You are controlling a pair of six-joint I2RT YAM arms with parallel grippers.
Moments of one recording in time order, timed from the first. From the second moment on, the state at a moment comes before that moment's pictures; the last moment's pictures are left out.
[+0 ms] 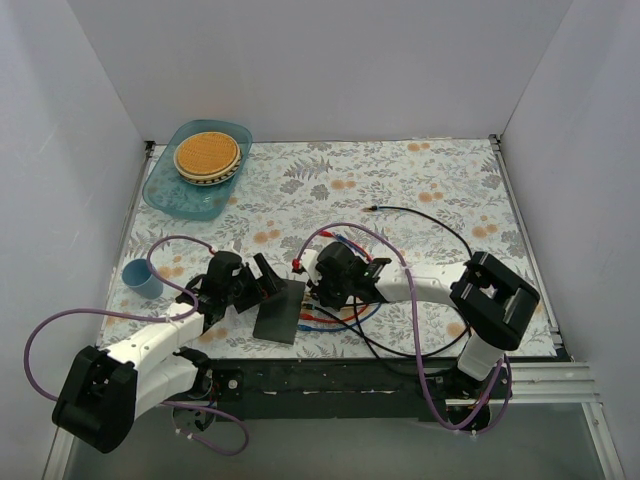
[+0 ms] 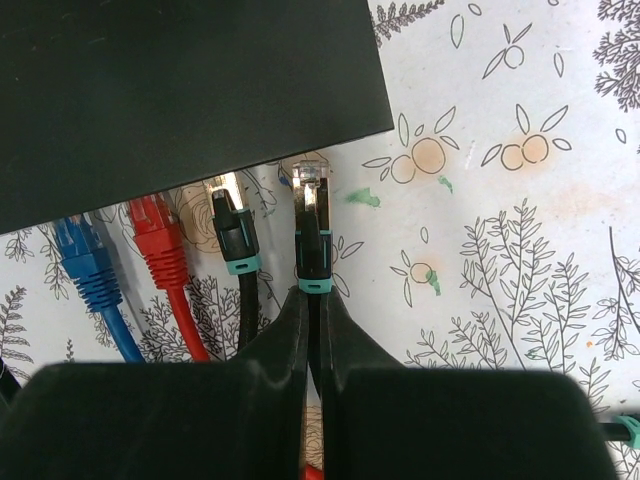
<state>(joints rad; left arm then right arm) -0.44 1.00 0.34 -0.09 0.14 -0.88 1.00 1.67 0.89 -0.13 -0.15 -0.10</state>
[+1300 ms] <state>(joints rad) -0.44 1.09 0.38 -0.02 0.15 -0.84 1.08 1.73 1.00 -0.27 -0.01 -0.11</state>
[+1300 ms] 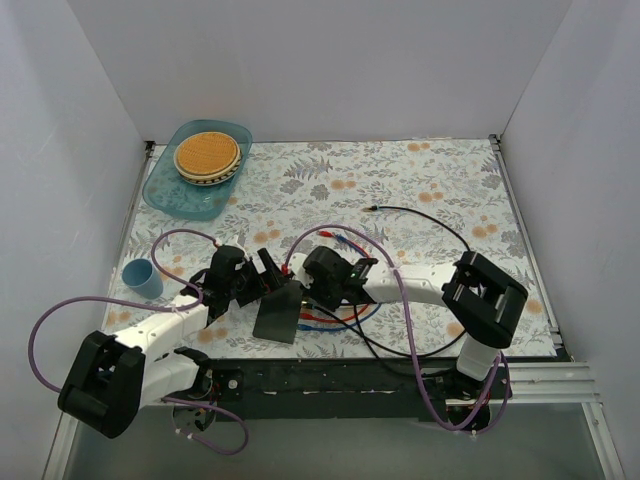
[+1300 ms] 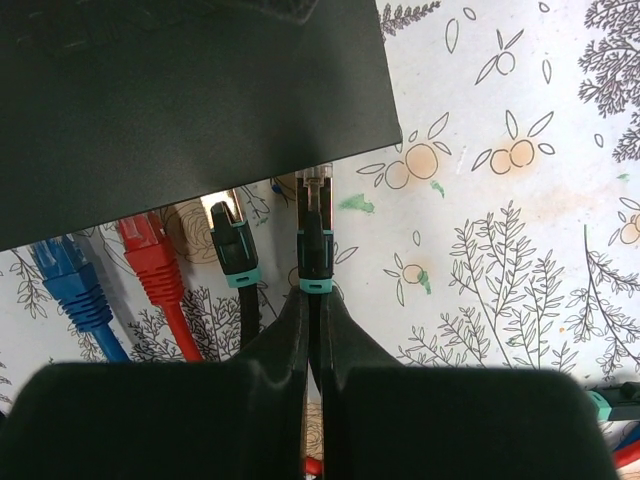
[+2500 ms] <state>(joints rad) -0.42 1.13 0.32 0.15 0.17 -0.77 1.11 1.74 1.01 -0.26 0.03 -0.09</state>
